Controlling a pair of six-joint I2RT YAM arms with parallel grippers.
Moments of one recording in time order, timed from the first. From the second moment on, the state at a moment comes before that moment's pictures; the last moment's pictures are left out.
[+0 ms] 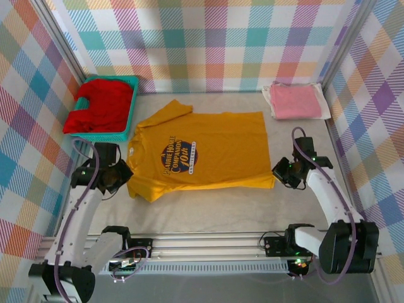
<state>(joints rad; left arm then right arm) -0.04 0.93 0.91 -1.05 -0.04 -0.72 0.02 1.14 0.78 -0.85 -0.24 0.72</state>
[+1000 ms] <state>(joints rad) -0.04 1.50 1.21 -0.94 -0.15 -0.46 0.02 1.50 0.95 -0.72 -0.23 0.63</state>
